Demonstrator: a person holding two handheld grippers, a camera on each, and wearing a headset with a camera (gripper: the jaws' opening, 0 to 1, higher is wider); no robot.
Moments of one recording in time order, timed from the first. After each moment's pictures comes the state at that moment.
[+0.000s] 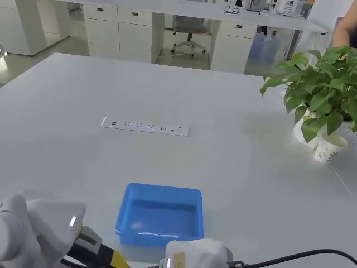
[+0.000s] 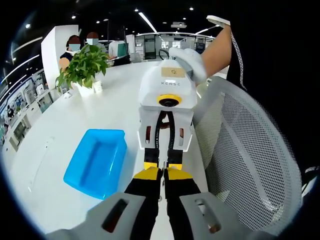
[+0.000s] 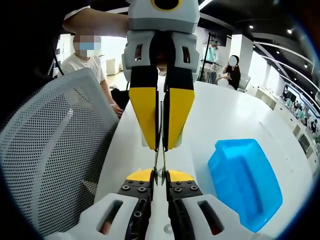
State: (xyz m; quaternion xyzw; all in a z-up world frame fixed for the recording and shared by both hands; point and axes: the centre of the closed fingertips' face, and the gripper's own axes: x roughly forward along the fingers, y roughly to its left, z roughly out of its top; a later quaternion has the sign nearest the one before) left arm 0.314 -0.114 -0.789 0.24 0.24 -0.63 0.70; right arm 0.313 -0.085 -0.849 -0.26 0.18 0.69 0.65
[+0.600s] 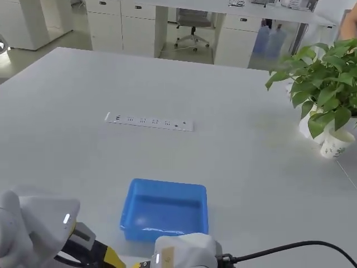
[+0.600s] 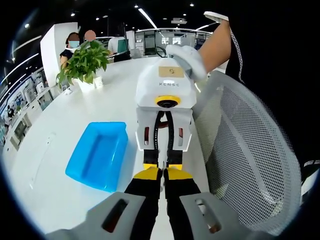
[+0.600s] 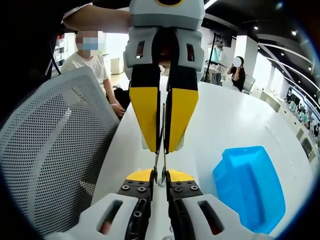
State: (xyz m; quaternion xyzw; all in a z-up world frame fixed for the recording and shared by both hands) left arm 0.314 -0.099 -0.795 0.25 0.25 -0.62 0.70; right arm 0.311 -0.068 -0.854 -0.26 0.18 0.70 0.64
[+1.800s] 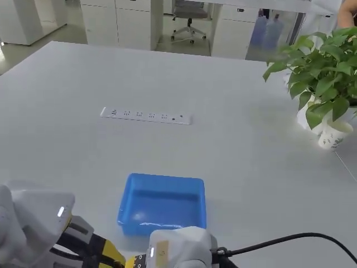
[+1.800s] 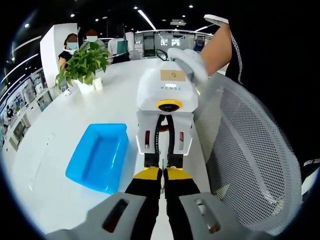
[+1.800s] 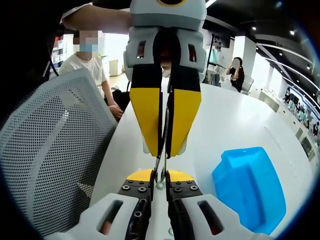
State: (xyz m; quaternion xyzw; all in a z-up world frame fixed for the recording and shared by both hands) left arm 0.317 -0.099 -0.793 0.24 0.24 -0.63 0.70; right arm 0.312 -0.064 -0.853 -0.26 0.18 0.70 0.64
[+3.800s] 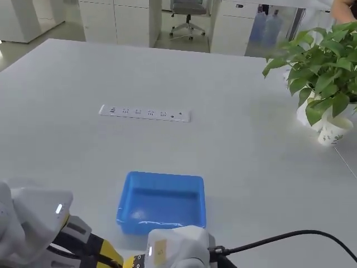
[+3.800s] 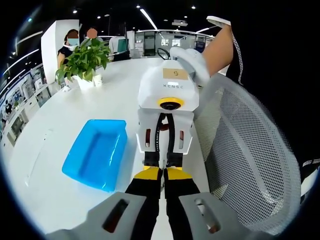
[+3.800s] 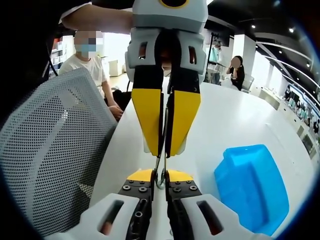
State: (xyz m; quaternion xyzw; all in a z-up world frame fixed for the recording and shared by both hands) left arm 0.317 -0.099 -0.798 0.23 0.26 -0.63 0.69; right arm 0.313 -0.063 -0.858 -0.25 0.18 0.70 0.64
